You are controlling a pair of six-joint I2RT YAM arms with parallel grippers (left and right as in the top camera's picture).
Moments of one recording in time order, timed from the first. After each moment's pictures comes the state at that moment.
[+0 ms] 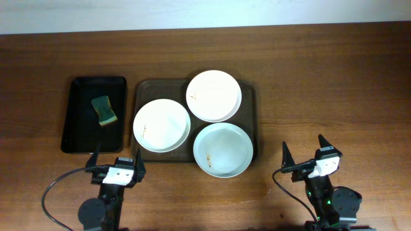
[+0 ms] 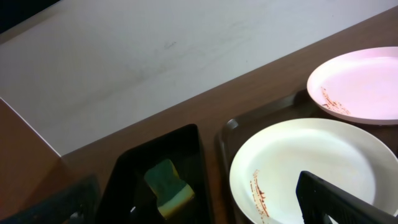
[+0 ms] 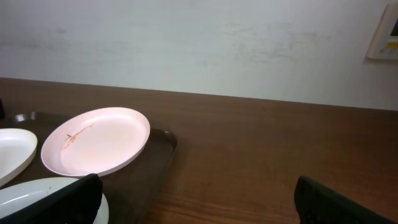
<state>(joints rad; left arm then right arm) 0.16 0.01 0.02 -0.06 0.21 0.42 -0.10 0.01 0.01 -0.05 -0.26 -0.03</state>
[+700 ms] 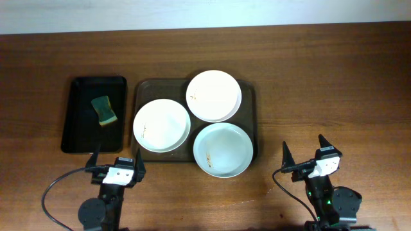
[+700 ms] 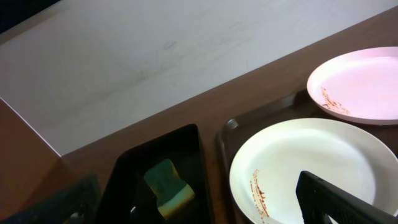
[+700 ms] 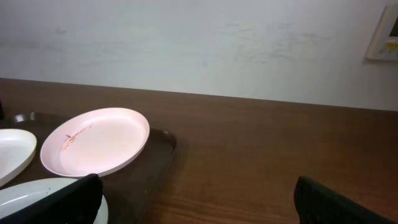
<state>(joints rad) 0.16 0.01 0.02 -0.06 0.21 0.42 -0.10 0.01 0.01 -0.05 -0.26 -0.03</state>
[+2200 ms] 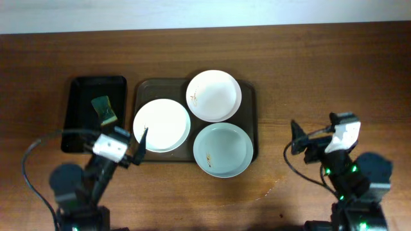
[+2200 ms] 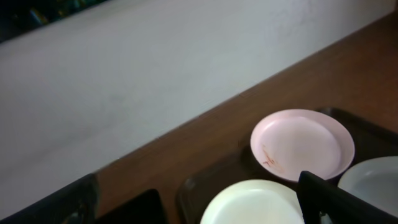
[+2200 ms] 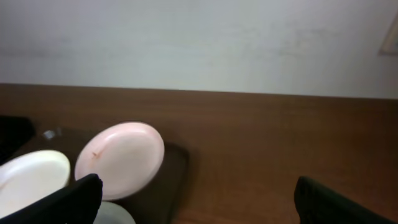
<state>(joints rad) 0.16 0.58 0.50 -0.07 0.50 0.40 -0.10 0.54 0.59 -0.29 -0.29 0.00</state>
